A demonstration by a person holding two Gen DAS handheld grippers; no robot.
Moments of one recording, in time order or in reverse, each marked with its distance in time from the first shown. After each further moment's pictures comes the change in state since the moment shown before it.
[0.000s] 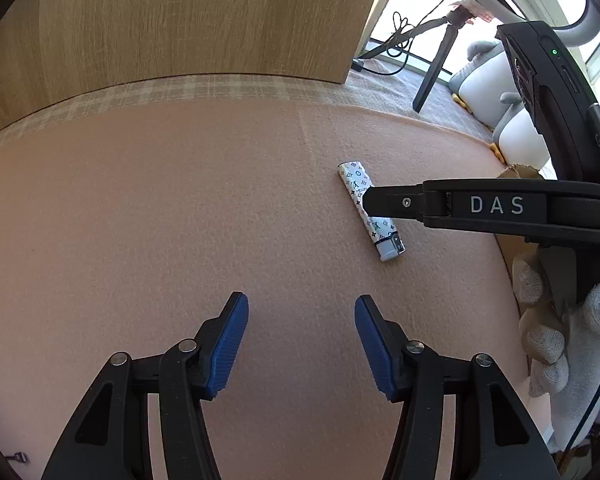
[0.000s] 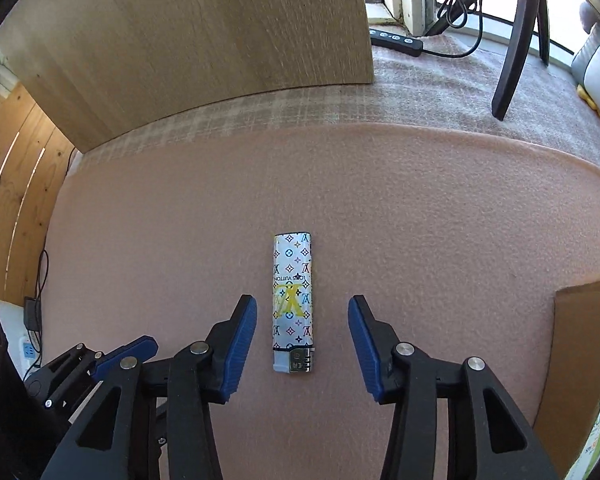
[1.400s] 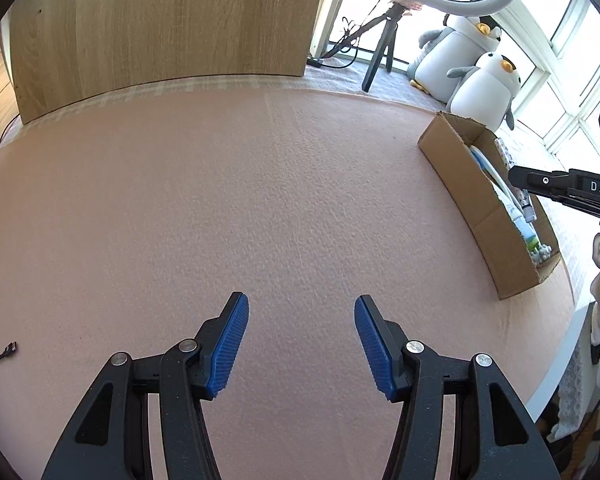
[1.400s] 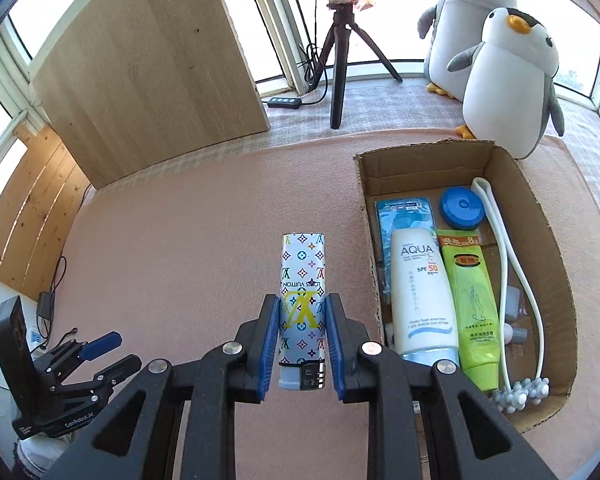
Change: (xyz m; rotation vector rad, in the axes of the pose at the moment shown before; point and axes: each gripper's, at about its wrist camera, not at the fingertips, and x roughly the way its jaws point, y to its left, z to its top) left arm -0.089 -0.041 -0.085 0.055 -0.056 0.009; right arm -0.157 -0.077 -0.144 0.123 -0.253 -0.063
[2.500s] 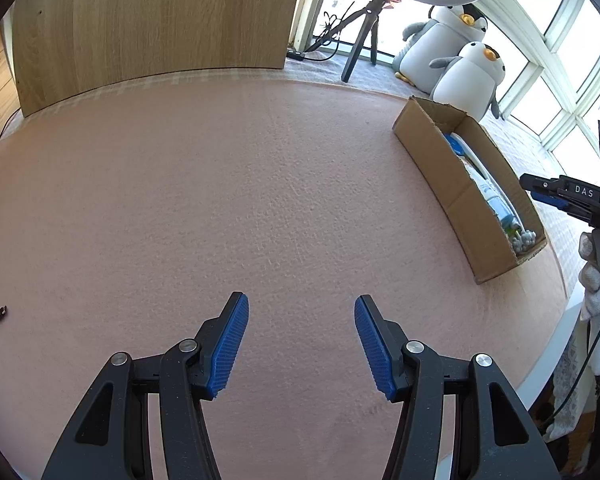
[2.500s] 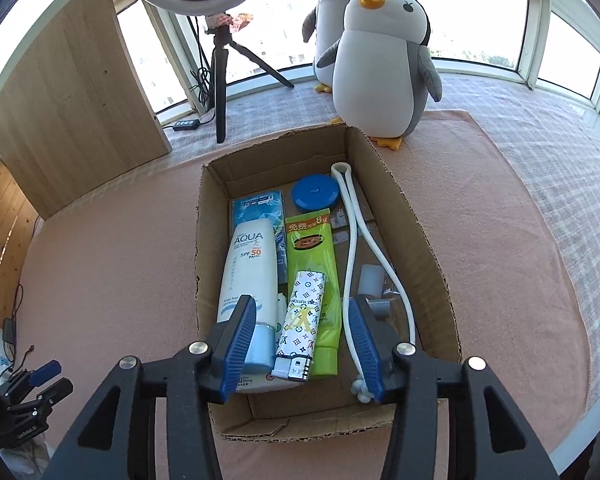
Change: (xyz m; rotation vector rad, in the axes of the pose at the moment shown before) left arm -0.007 -0.032 -0.015 -0.004 0.005 -0.002; right arm -0.030 -0.099 -0.025 0.113 -0.061 -0.154
